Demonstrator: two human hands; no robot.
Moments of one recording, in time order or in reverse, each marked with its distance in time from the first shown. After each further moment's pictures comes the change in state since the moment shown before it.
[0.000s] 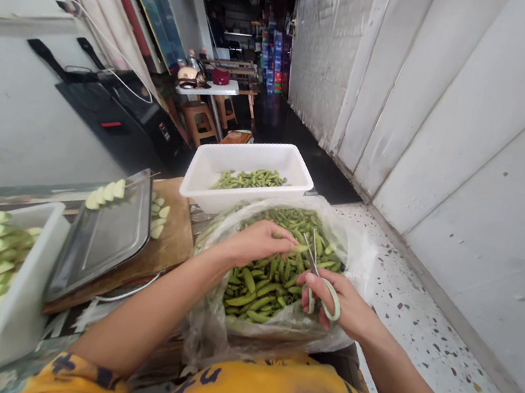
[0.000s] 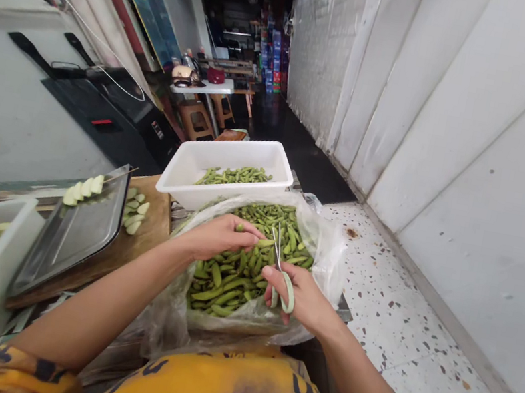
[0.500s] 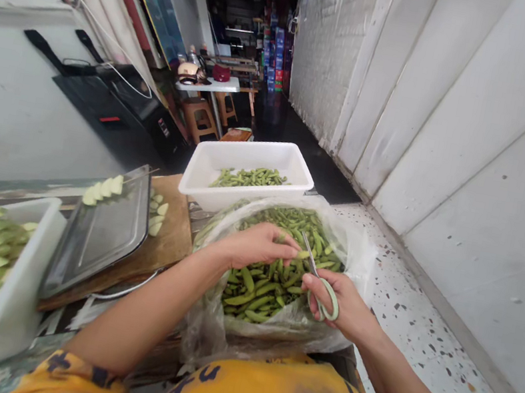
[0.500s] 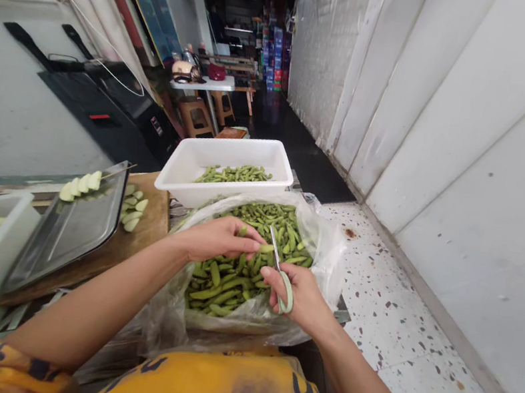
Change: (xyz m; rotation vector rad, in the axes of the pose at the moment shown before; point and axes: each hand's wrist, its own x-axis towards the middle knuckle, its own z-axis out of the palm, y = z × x) left_hand -0.005 0.005 0.000 -0.131 -0.205 -0.007; right_hand -0.001 -0.003 -0.001 -0.088 0.060 0.022
